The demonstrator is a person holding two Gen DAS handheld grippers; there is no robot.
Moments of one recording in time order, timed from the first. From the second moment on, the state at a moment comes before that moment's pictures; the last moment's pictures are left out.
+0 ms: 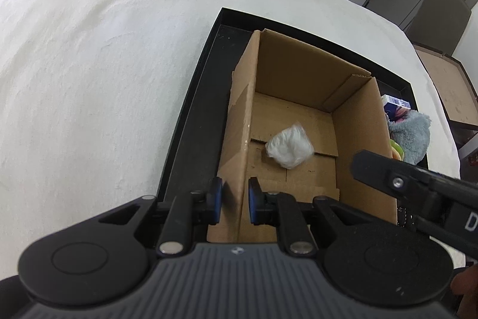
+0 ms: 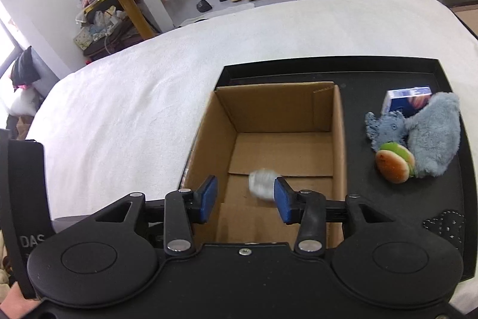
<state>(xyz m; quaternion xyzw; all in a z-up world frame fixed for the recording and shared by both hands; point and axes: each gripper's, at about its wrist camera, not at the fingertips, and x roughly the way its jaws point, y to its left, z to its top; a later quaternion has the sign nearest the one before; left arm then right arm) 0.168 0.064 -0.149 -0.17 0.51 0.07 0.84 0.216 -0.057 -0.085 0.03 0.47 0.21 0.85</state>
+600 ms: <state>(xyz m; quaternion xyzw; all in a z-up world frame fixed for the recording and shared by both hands) 0.159 0.057 -0.133 -0.16 0.47 0.08 0.86 0.221 -0.127 -0.093 0.05 0.47 0.15 0.87</state>
